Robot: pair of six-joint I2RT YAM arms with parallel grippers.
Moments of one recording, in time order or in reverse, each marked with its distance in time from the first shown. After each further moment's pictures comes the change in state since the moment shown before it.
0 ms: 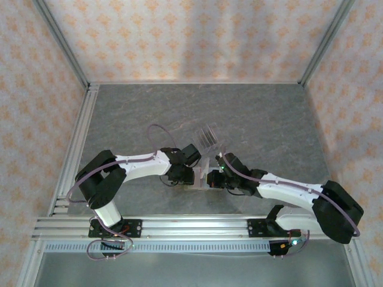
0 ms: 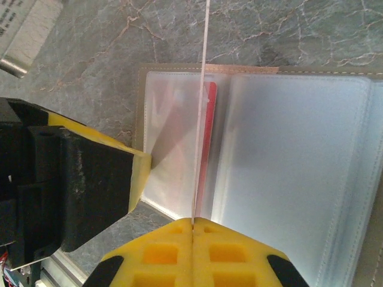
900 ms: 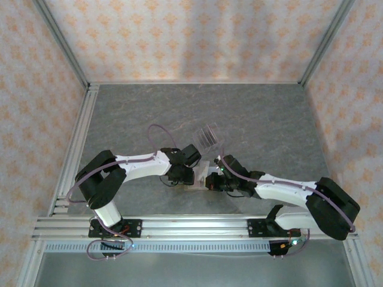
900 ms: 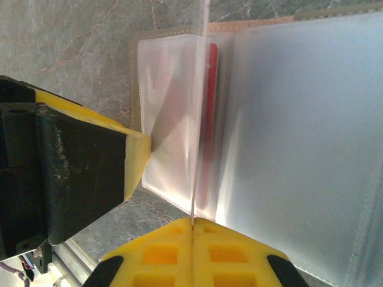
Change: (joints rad) left arm -0.002 -0.001 -0.001 0.000 -0.003 0.000; right arm 0.000 0.038 -0.046 0.085 -0.086 0.034
